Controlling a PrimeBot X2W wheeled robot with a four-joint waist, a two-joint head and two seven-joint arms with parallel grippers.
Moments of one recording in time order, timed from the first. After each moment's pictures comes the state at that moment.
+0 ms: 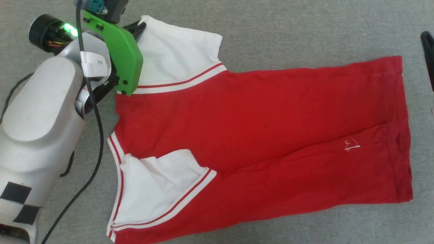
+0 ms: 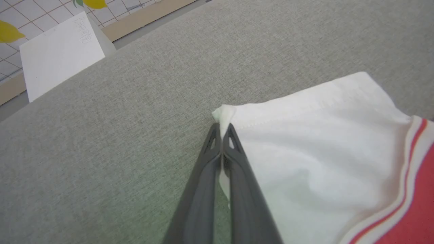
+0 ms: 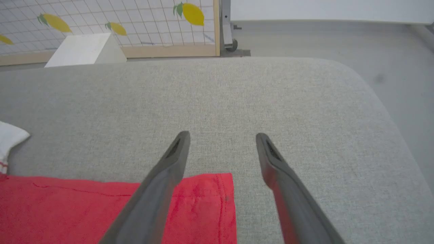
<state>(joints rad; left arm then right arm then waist) -0.98 0.51 -0.65 0.34 -0.59 -0.11 0.42 -0.44 -0.26 -0.25 -0.24 0.36 0.13 0.62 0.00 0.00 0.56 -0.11</state>
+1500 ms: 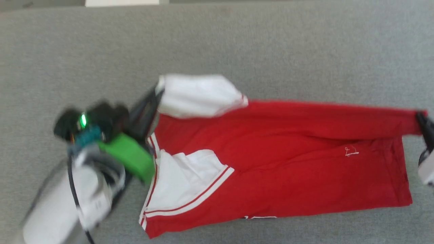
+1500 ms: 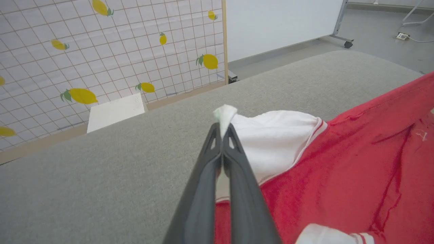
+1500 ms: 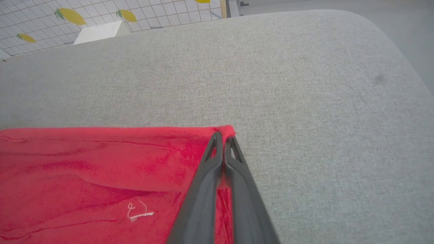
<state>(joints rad) -0.47 0.60 -0.61 -0.10 -0.56 0.07 -0.02 -0.19 -0.30 -0.26 -0.07 0.43 0.13 0.53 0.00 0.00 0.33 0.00</state>
